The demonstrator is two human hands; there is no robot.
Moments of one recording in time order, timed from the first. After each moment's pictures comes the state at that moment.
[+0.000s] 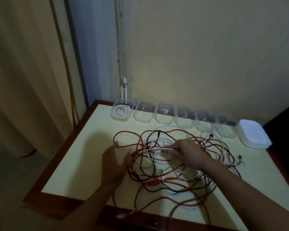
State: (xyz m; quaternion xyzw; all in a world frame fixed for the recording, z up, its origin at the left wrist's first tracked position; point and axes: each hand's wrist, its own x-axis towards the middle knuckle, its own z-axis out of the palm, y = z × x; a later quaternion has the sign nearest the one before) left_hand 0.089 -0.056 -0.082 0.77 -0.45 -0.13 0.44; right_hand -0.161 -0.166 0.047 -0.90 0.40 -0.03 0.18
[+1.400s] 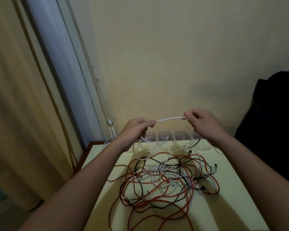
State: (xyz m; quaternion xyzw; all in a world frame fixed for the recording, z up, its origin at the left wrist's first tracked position) left_hand -0.031 -0.117 0.238 0.55 -0.57 -0.41 0.45; right_hand -0.275 -0.155 0.243 -0.69 0.49 -0.44 0.30
